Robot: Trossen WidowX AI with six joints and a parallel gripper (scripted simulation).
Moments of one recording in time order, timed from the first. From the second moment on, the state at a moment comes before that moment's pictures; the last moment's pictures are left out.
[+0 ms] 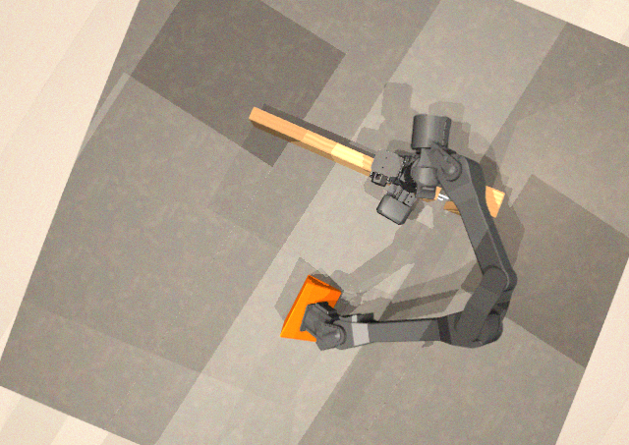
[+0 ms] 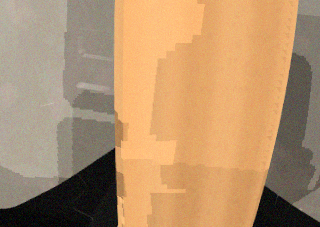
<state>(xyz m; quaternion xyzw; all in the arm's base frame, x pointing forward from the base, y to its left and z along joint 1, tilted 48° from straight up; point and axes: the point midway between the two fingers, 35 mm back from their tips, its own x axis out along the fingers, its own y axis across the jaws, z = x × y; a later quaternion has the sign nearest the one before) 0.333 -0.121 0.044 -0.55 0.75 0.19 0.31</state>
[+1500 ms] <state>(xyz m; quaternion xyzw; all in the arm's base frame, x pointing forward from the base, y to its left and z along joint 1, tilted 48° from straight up) 0.334 -0.116 0.049 -0.55 0.75 0.19 0.31</state>
